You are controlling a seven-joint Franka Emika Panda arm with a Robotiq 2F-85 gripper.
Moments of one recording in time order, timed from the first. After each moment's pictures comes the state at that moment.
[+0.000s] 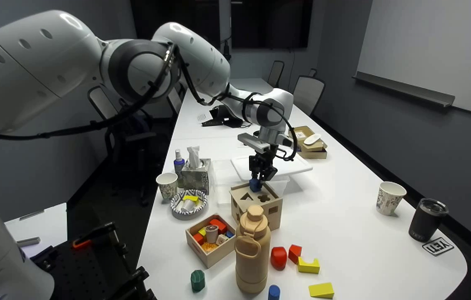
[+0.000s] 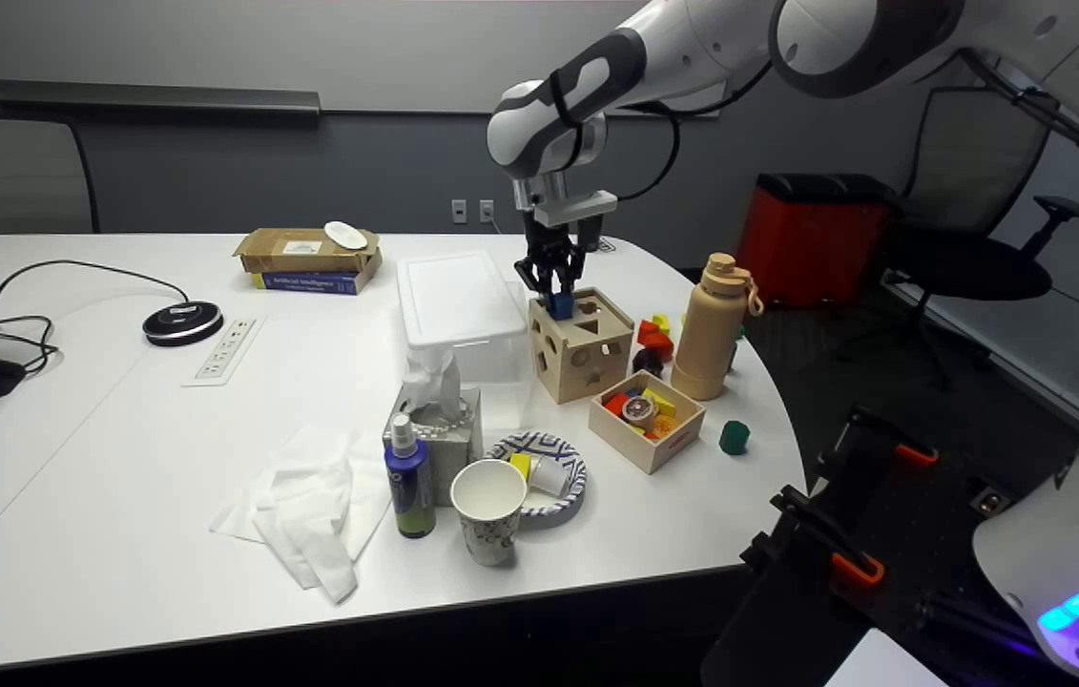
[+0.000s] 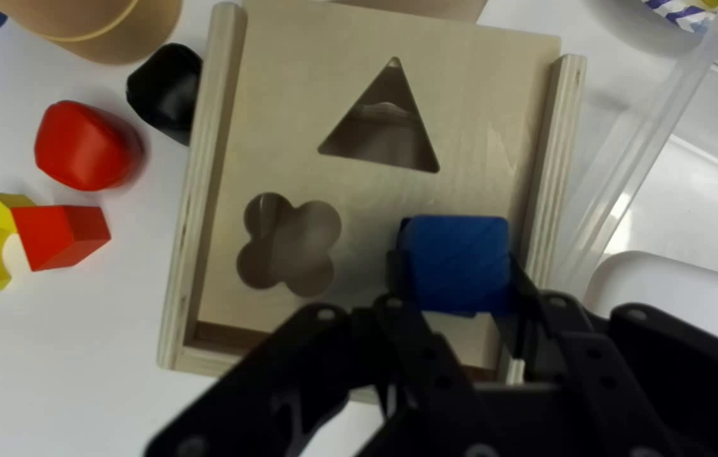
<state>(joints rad) -0.08 1.07 -0.02 -1.10 0.02 1.87 0.09</state>
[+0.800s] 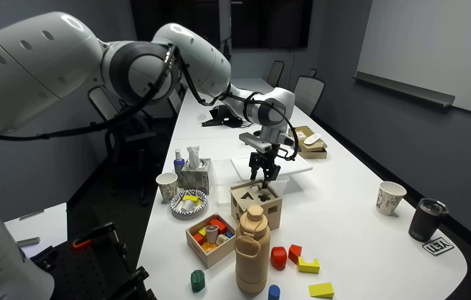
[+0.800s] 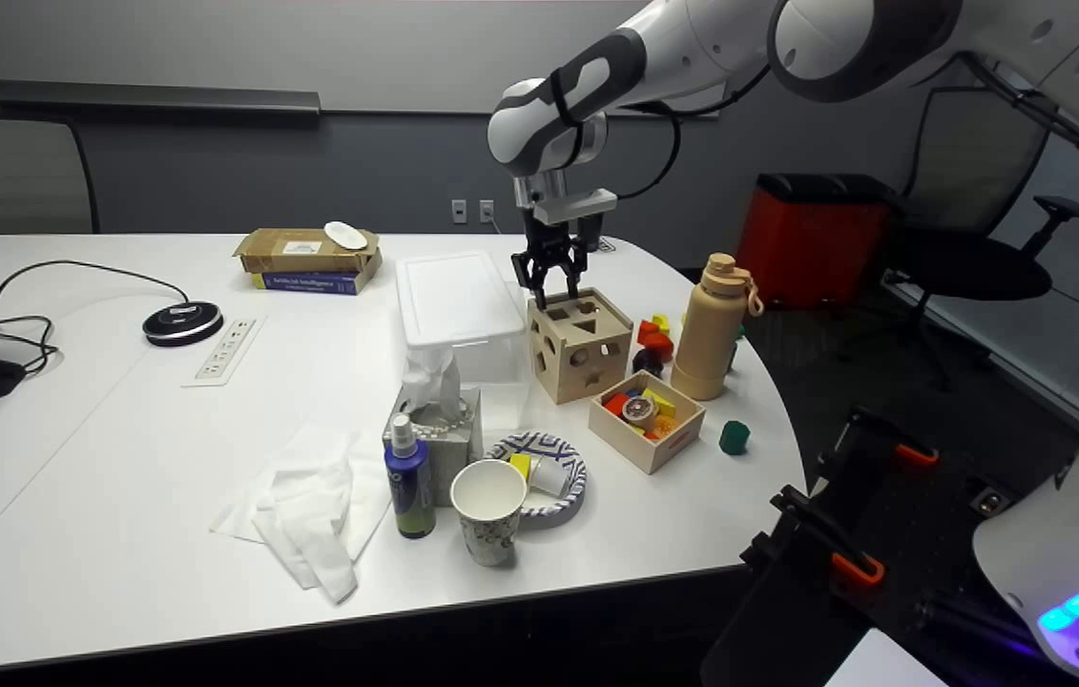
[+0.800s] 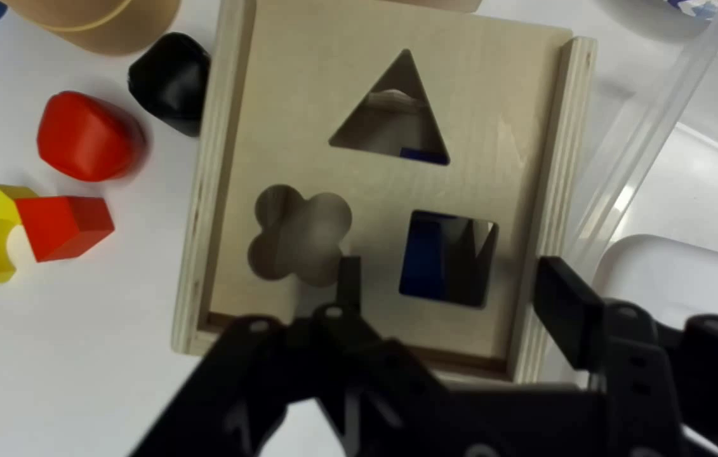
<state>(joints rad) -0.08 1.08 -0.02 -1.08 0.02 1.87 0.09</state>
